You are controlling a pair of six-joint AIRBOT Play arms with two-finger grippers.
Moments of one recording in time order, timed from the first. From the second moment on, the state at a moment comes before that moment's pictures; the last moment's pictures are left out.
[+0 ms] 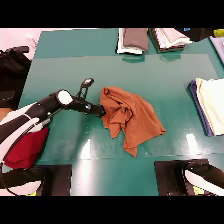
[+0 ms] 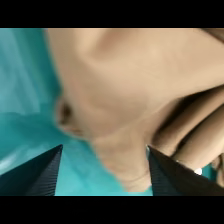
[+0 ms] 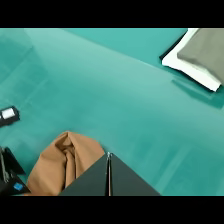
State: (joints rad) left arm -0.50 -1.38 0.94 0.91 -0.74 -1.37; right arm 0.17 -1.11 1.81 -1.20 1.31 1.41
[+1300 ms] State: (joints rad) left arm -0.24 -1.36 1.21 1.08 -0.96 -1.35; right arm -0.01 -1.11 0.69 -0.92 1.17 1.32
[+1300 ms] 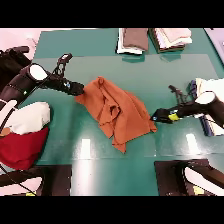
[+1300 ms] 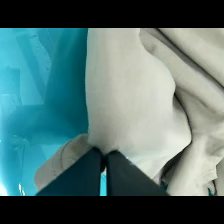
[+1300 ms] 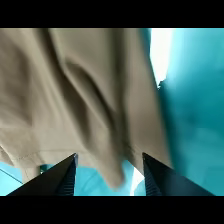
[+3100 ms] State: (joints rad) left arm -0.24 -0.97 1.42 1.36 -1.22 -1.43; right arm -0.18 -1.15 1.65 -1.24 1.52 1.38
